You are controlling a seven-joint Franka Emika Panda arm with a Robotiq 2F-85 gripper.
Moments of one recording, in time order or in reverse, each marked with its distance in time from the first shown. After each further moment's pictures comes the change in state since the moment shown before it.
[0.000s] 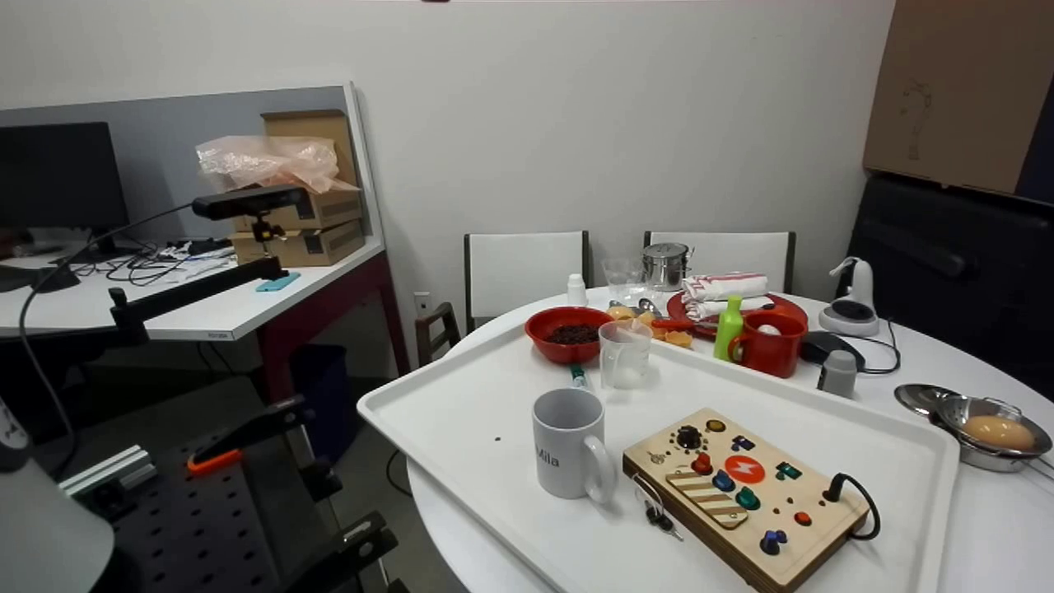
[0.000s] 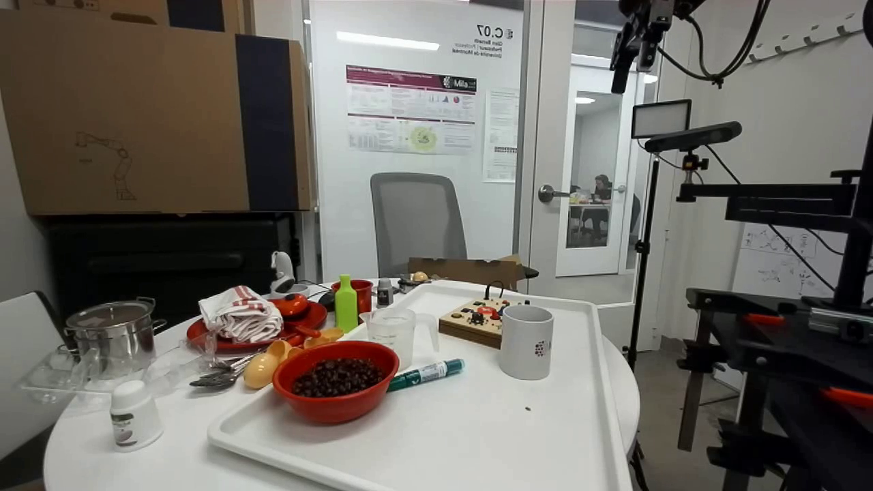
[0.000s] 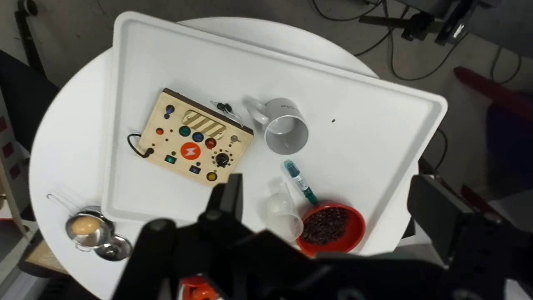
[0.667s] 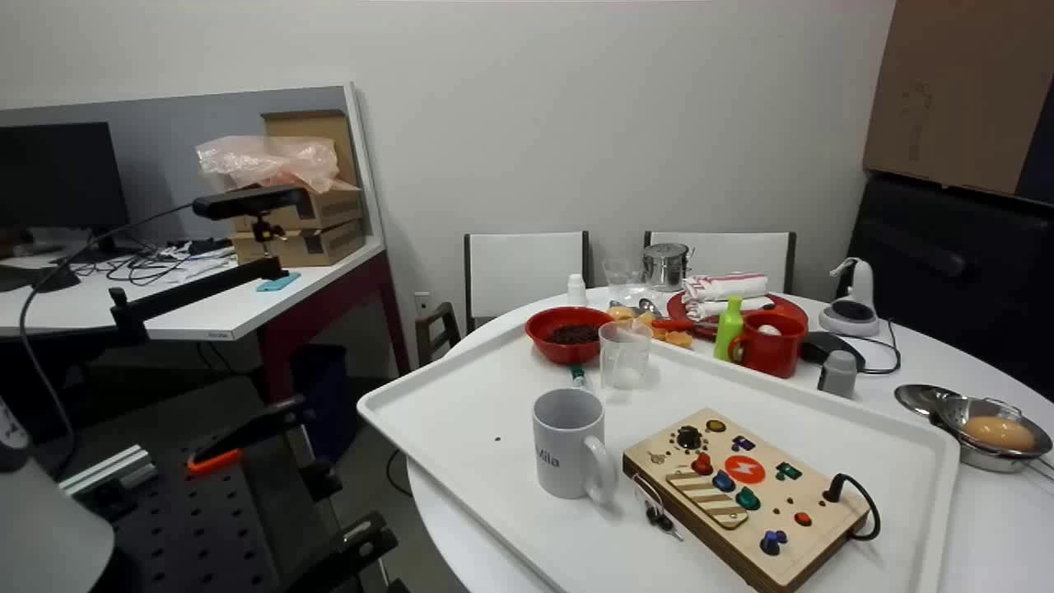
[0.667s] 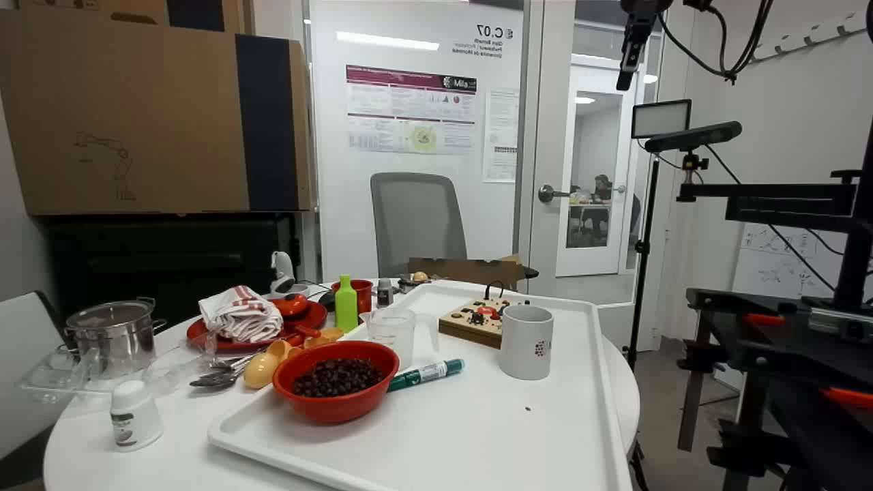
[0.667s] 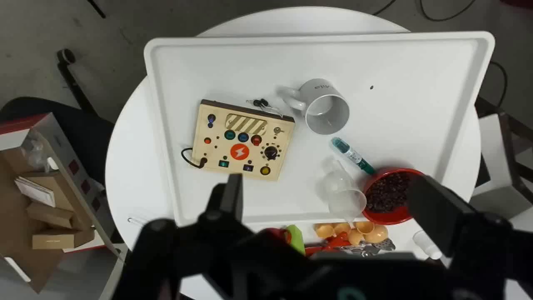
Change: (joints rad) arm -0.058 0.000 0.003 0.011 -0.015 0.059 0.234
